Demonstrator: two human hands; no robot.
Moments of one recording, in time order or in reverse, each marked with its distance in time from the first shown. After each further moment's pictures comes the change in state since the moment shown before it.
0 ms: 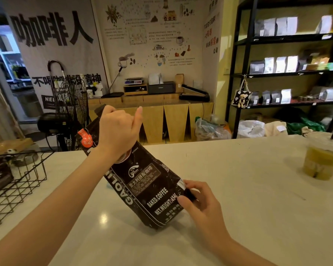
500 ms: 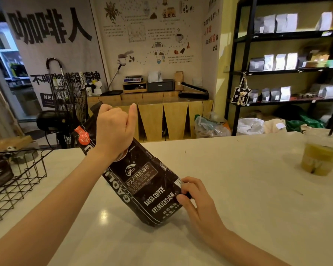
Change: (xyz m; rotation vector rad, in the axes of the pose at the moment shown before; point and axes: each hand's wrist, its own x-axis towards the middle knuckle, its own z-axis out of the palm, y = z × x) left_hand -0.007 0.001 -0.005 -0.133 0.035 -0.057; right_hand 0.003 0.008 -0.002 -0.460 -0.141 -0.271
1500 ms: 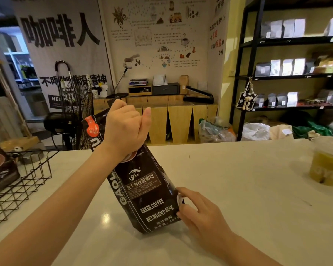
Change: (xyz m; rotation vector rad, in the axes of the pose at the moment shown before) left_hand 0.015 0.009 -0.004 0.006 0.110 0.284; right_hand 0.003 0.014 -0.007 -0.629 -0.026 -0.532
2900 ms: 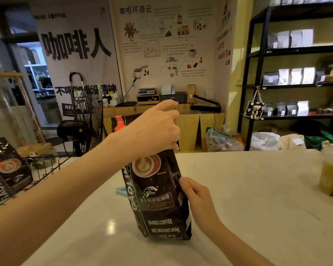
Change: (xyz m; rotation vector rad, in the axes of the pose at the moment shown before) left_hand 0.068 0.041 -0.024 0.205 -0.957 0.459; right_hand 0.058 -0.014 -0.012 1.074 0.044 0.810
